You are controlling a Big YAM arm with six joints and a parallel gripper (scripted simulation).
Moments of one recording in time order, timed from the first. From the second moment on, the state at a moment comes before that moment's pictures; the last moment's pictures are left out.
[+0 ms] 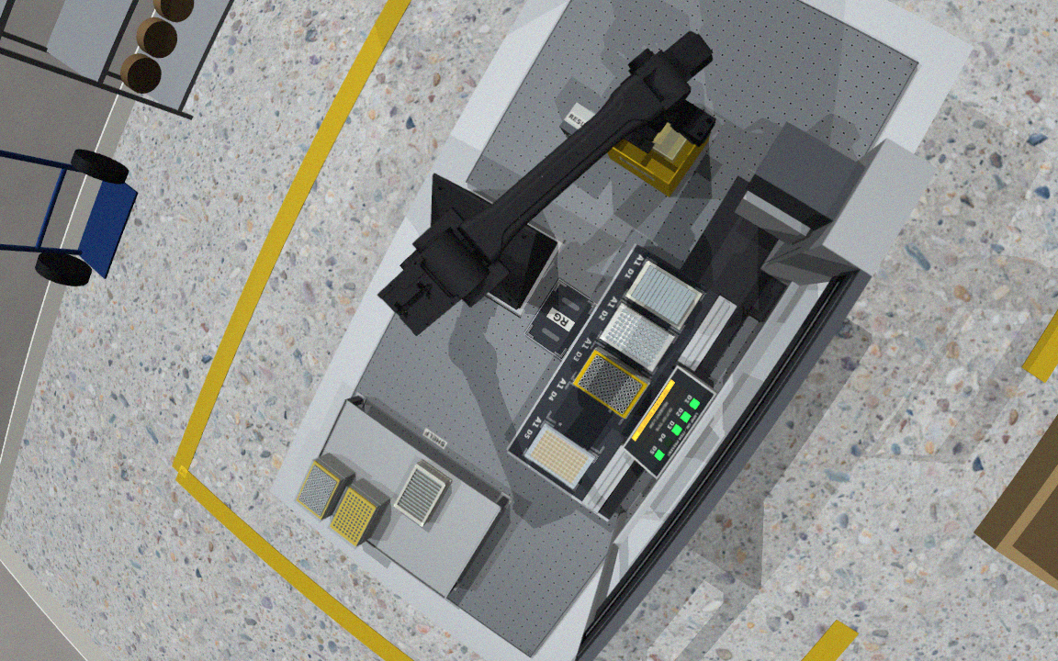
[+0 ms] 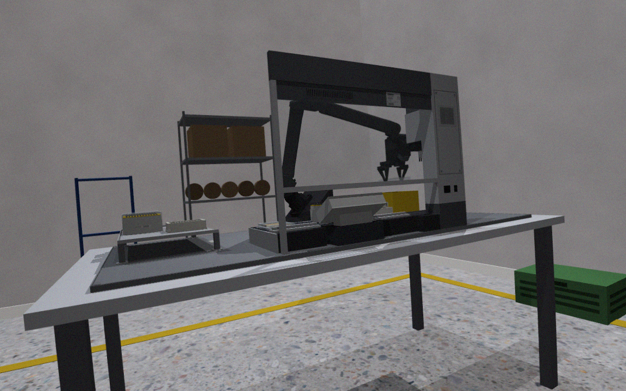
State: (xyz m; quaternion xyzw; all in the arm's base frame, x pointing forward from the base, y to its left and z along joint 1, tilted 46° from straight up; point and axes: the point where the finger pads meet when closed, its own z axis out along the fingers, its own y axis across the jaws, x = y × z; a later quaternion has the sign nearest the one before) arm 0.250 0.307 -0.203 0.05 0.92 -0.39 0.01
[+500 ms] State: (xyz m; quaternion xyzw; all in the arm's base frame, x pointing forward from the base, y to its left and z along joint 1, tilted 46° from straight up) arm 0.249 0.308 -0.203 0.05 0.92 -0.39 0.01
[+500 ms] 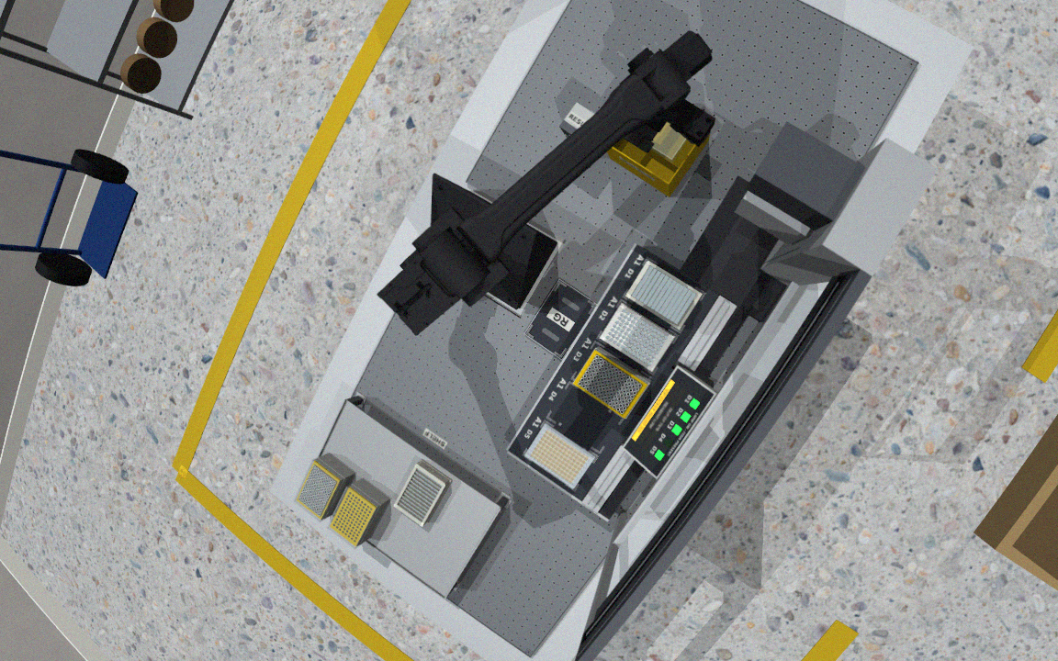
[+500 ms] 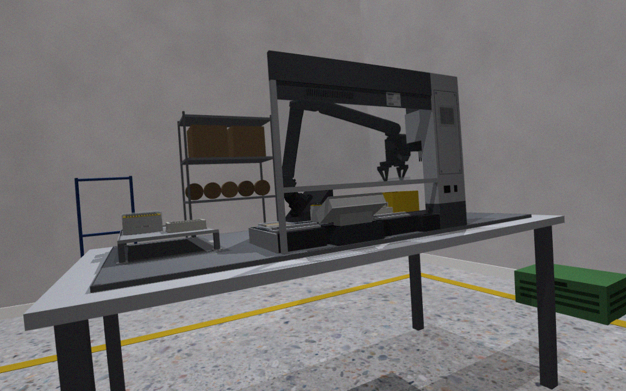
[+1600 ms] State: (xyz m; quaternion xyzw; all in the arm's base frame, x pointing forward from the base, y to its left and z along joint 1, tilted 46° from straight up) arm 0.247 0.280 -0.228 0.05 0.92 -0.40 0.00
